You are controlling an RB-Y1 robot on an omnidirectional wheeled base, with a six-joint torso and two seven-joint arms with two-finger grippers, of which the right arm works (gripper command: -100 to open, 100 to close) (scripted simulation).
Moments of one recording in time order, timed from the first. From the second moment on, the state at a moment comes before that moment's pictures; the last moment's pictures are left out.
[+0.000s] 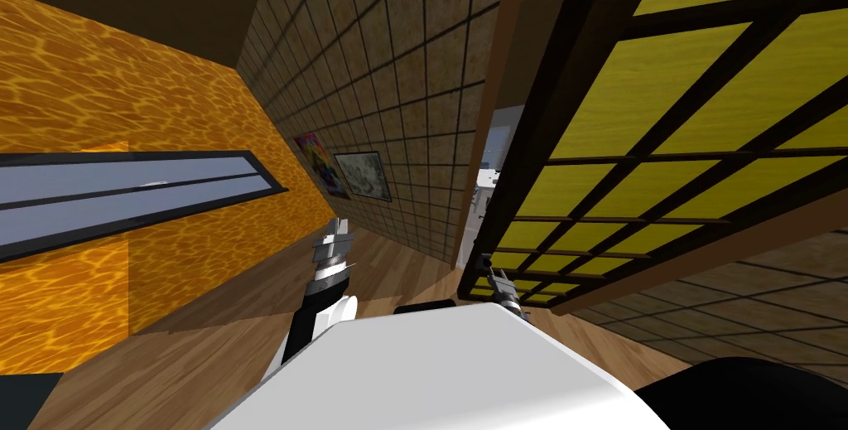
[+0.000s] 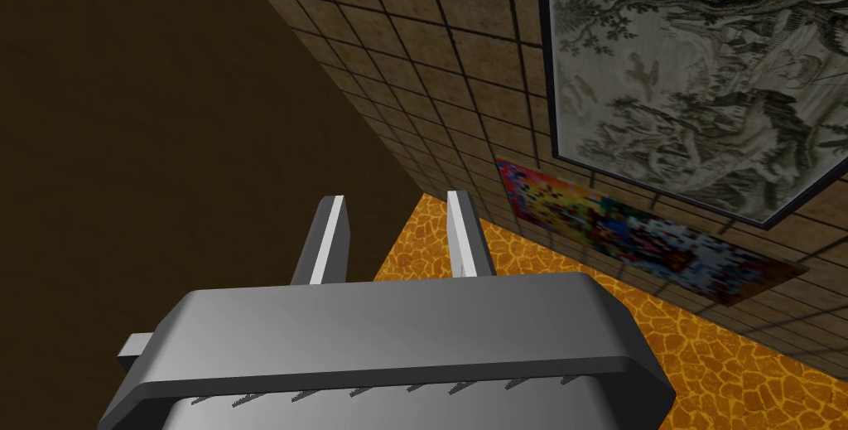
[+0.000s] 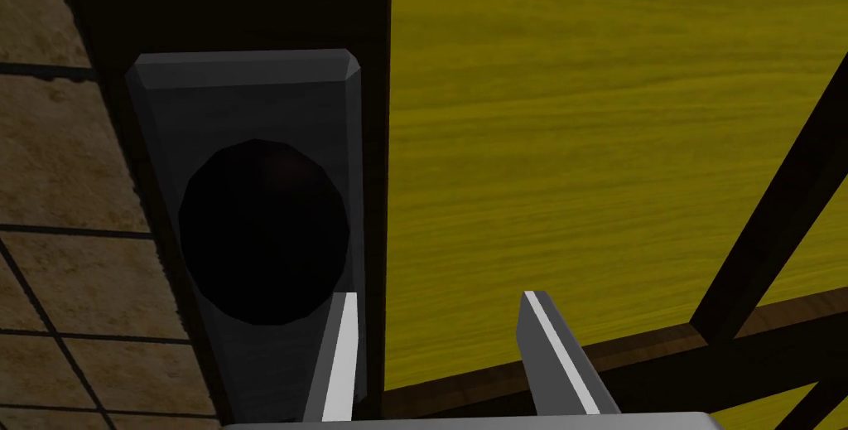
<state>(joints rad) 0.41 -0.36 0.19 -1.13 -0.76 -0.76 -1.32</state>
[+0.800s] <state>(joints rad) 0.40 -0.35 0.21 -1.12 -0.75 -0.80 -1.32</state>
